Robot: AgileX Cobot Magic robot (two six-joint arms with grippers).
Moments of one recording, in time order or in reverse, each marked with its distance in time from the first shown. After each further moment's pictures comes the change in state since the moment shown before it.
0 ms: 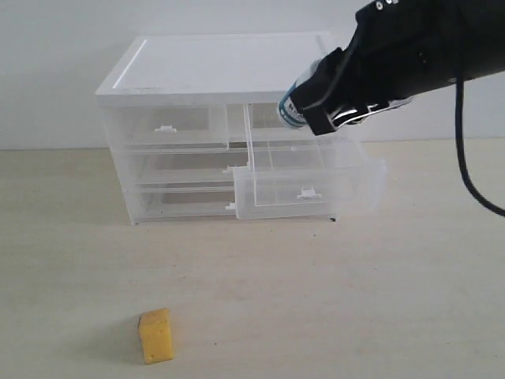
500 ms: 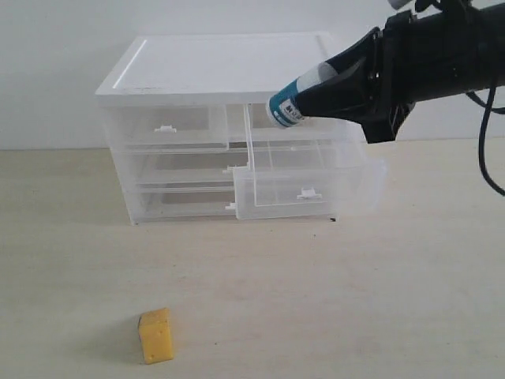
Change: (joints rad) left arm 0.000 0.000 0.000 0.000 0.000 0.000; right arm -0.324 0.197 -0.002 0.874 0.455 -1.107
